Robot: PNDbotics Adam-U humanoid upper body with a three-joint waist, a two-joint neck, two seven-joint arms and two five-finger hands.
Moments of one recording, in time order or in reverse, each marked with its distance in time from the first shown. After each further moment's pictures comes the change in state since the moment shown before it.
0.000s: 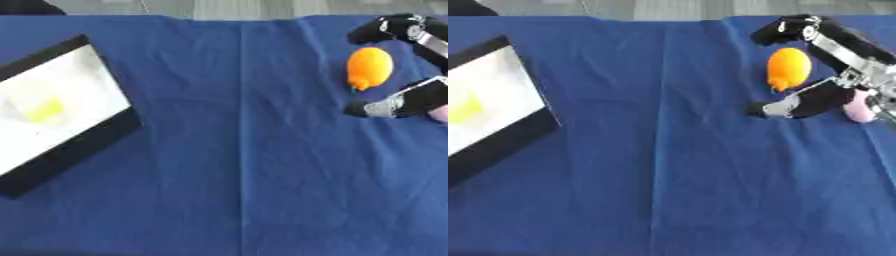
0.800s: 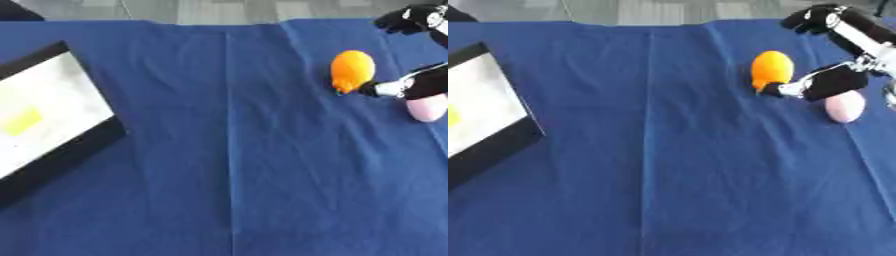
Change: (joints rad) left arm 0.042 -0.083 -0.012 -0.004 0.013 -0.129 -0.007; right arm 0.149 -0.082 -0.130 -0.003 0.032 0.227 -0.063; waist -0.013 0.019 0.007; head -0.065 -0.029
